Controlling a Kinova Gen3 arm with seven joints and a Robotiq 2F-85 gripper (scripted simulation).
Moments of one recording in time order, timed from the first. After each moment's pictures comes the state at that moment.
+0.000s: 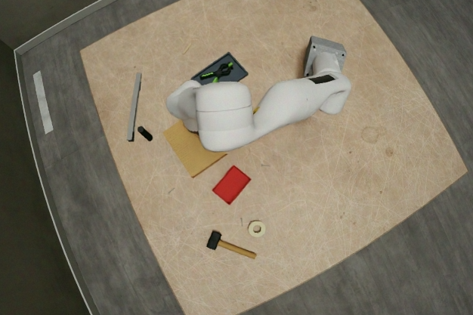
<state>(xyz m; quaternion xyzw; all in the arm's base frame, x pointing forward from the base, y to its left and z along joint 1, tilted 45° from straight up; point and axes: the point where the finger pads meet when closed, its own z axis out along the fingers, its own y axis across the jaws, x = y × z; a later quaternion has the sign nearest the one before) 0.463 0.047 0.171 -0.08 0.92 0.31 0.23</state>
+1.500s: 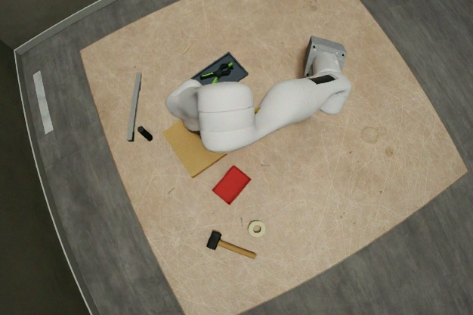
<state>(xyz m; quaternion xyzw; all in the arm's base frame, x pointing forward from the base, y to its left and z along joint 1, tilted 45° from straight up) 0.461 0.045 0.173 -0.08 0.92 0.31 0.24</state>
